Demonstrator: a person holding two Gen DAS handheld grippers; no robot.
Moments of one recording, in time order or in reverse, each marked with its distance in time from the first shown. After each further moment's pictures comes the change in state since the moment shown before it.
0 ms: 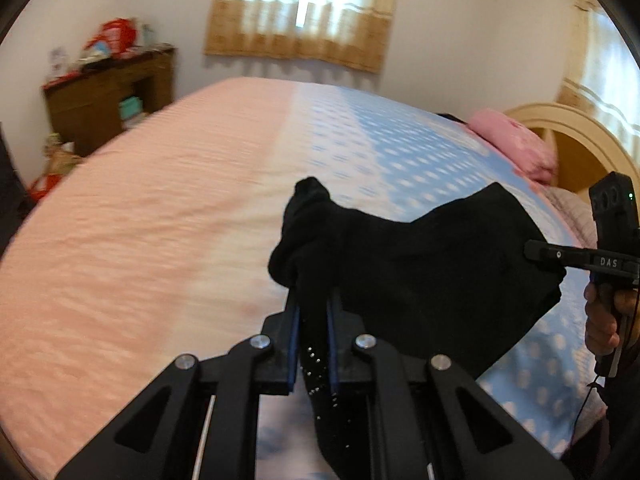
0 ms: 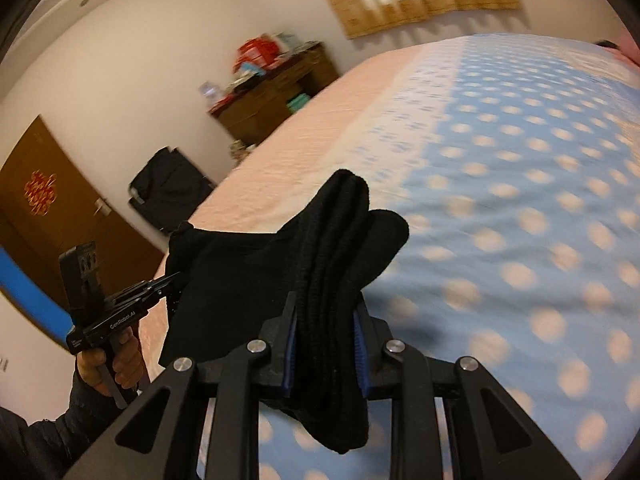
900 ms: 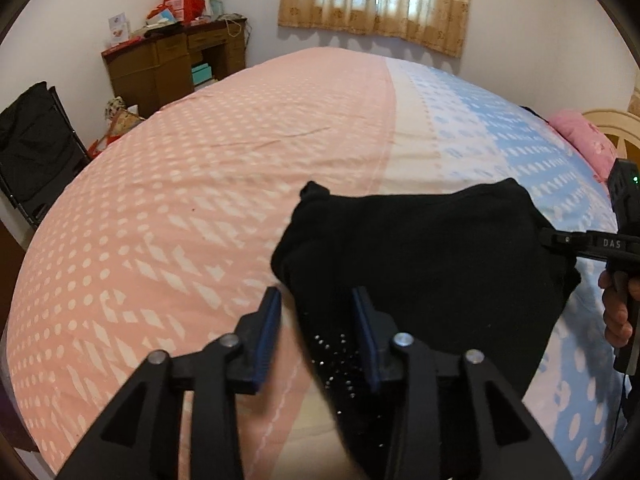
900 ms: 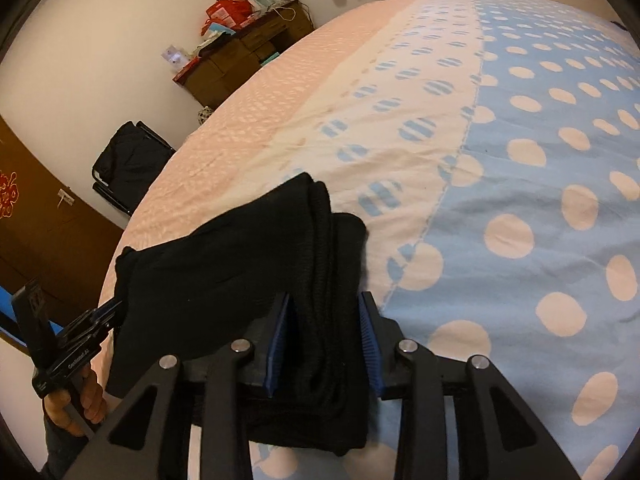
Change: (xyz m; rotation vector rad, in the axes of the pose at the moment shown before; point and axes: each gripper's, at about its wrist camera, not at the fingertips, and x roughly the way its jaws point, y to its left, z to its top) left arm 0.046 0.083 -0.029 -0.090 0.088 0.213; right arm 0.160 -0.003 0.025 0.056 0.145 -0.099
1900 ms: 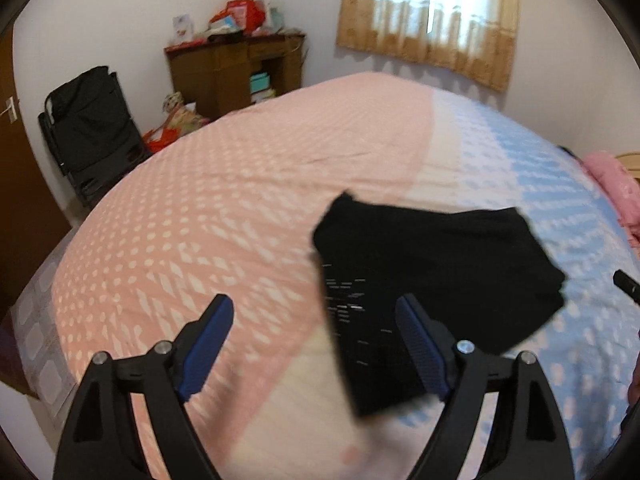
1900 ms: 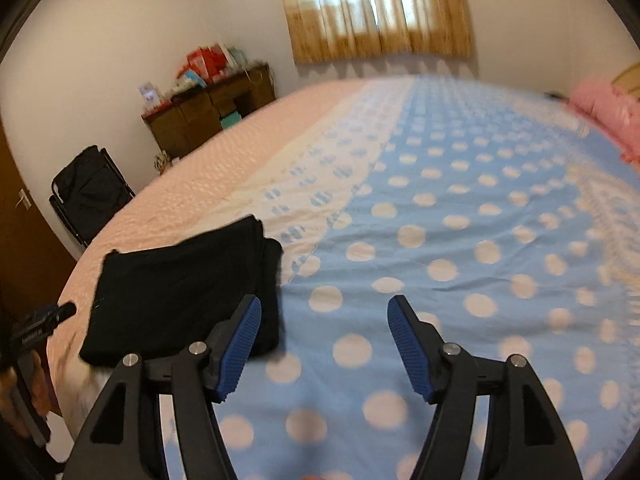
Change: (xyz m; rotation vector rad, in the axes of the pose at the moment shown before) left arm -0.081 -0.008 -0.030 -0.142 -0.087 0.124; right arm -0.144 0.014 -0.068 -0.099 -0.308 -0.285
